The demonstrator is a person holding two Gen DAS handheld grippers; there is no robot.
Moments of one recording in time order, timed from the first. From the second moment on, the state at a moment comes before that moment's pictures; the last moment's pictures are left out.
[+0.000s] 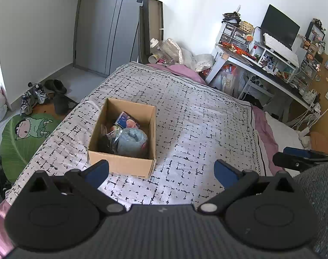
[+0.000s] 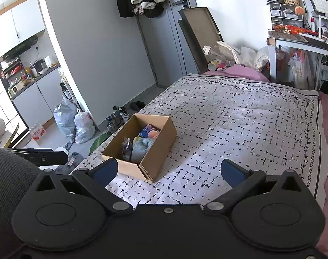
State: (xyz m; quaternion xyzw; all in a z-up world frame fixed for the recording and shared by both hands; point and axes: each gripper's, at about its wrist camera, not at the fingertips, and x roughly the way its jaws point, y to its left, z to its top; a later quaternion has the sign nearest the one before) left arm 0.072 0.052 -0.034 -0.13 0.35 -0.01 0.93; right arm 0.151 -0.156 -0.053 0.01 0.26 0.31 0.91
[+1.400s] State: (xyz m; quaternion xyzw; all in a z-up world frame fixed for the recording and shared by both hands) left arm 0.072 0.051 -0.033 -0.13 0.35 -0.01 0.93; right arm 0.147 -0.156 -0.048 0.00 0.26 0.29 0.92
